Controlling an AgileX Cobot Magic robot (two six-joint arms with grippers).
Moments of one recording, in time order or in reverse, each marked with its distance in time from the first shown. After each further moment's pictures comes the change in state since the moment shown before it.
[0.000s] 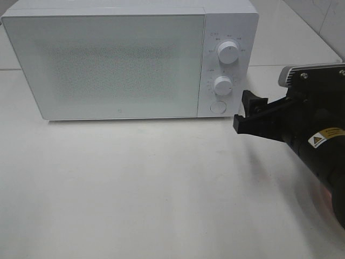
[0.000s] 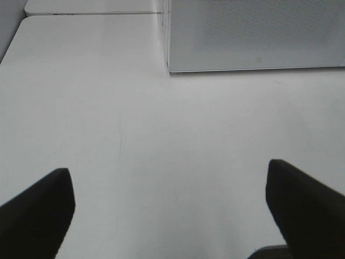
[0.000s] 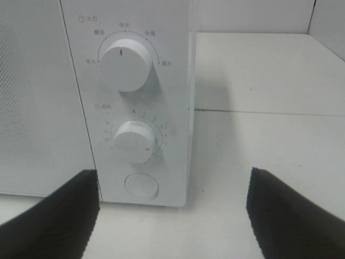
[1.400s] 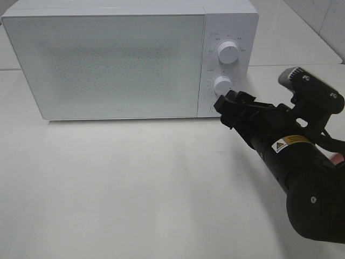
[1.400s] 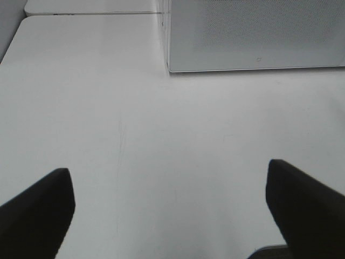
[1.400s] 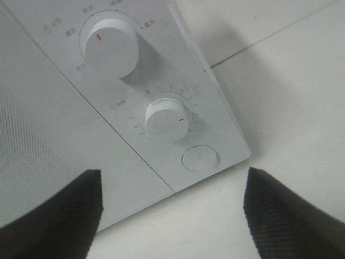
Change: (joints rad) left arm 0.000 0.000 0.000 0.000 0.000 0.000; right arm 0.169 0.118 -0.107 0.240 -0.004 0.485
